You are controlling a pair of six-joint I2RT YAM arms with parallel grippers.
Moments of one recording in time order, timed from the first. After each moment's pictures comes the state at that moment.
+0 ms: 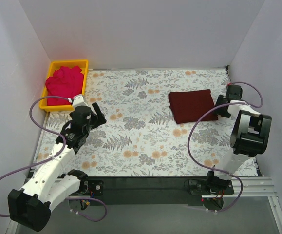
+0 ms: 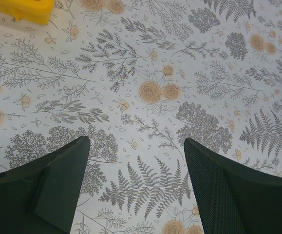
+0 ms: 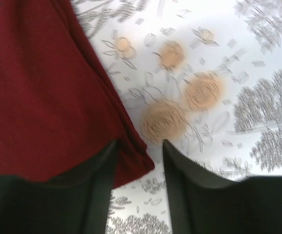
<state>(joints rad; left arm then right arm) -0.35 0.90 0.72 -0.38 -0.33 -0.56 -0.19 1.79 1.11 -0.28 0.04 0.10</state>
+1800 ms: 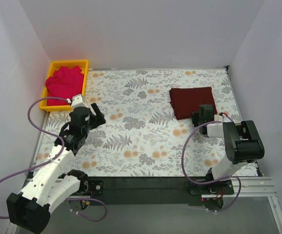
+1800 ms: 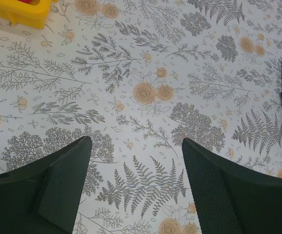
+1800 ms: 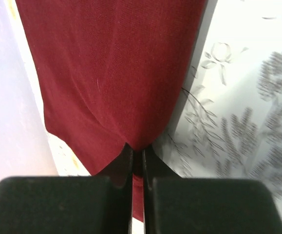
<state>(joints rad) -0.35 0.86 0.71 -0.38 -0.31 -0.56 0.12 1.60 0.55 0.34 0.22 1.52</state>
